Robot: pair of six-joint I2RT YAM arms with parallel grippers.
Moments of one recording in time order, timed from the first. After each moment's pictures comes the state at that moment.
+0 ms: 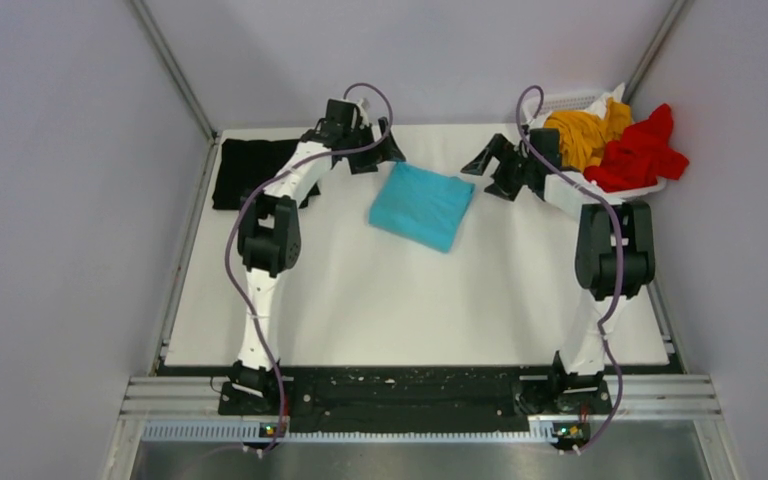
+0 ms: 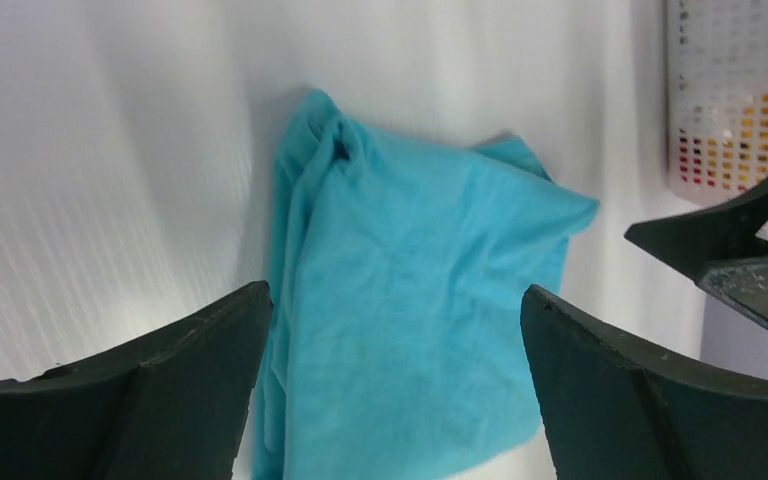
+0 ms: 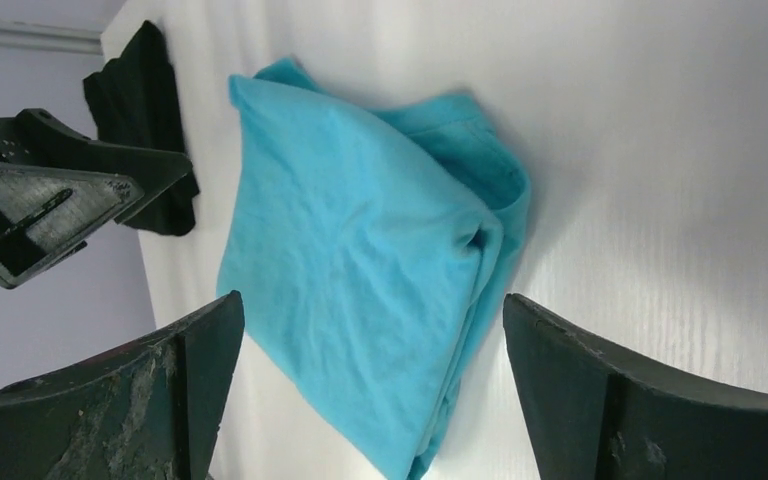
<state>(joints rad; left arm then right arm) -0.29 2.39 2.14 -0.46 0.43 -0.52 0.07 1.97 1.38 -0.09 -0.50 0.67</state>
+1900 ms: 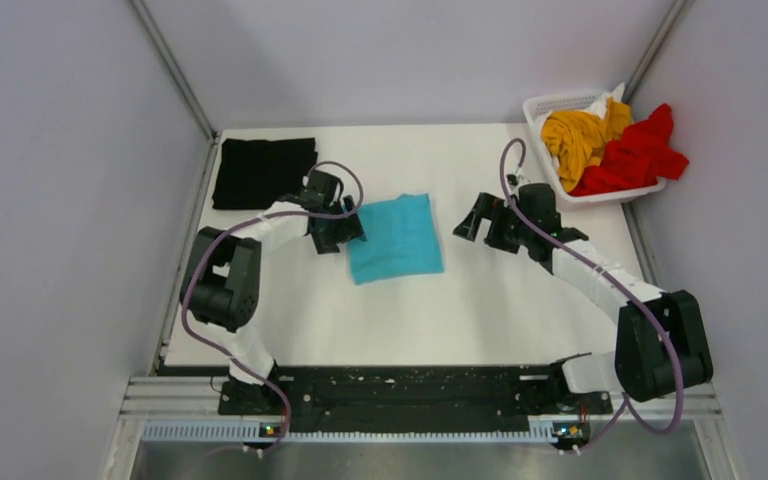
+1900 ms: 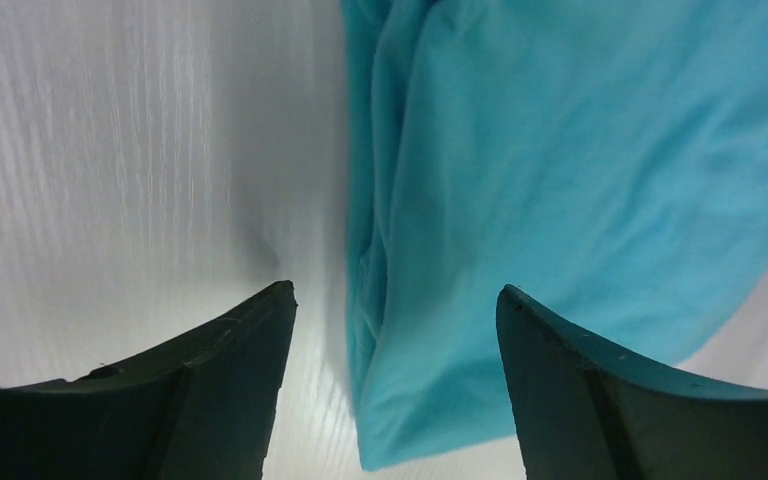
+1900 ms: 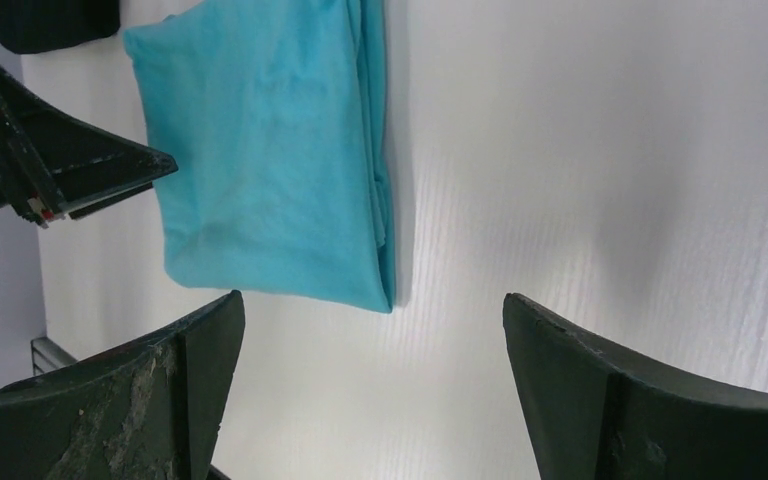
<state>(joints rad) -0.33 1.72 1.12 -0.42 0.11 -0.66 0.27 1.34 0.78 -0.10 -0.32 0.56</state>
